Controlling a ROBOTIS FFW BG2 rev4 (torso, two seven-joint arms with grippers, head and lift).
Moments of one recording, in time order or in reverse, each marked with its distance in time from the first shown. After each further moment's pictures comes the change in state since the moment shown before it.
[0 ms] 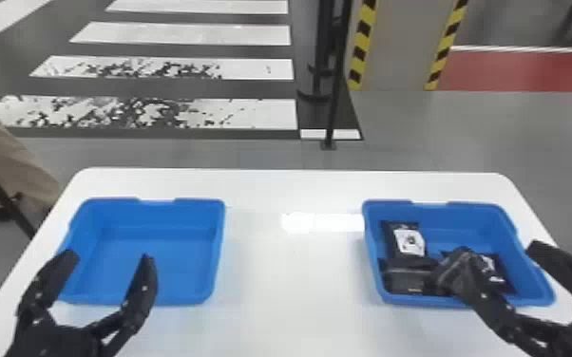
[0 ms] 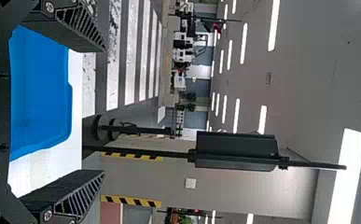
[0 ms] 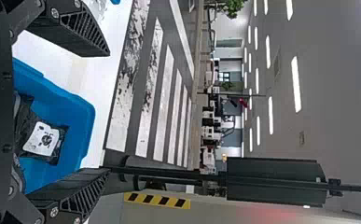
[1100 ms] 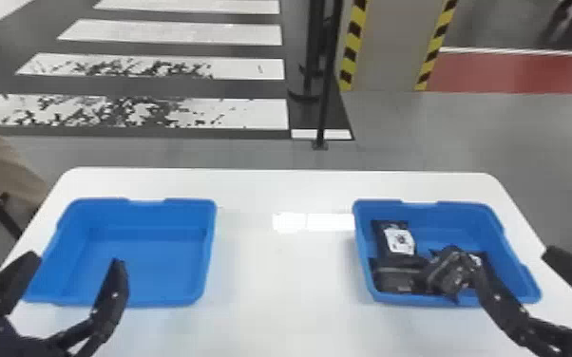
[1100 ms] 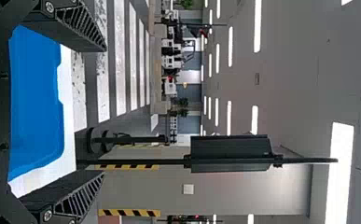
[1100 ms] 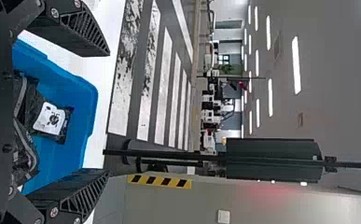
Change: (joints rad) left arm 0.024 0.000 0.042 0.000 -0.034 -0.069 0.003; right arm 0.047 0.025 -0.049 -0.020 -0.026 -0.024 -0.028
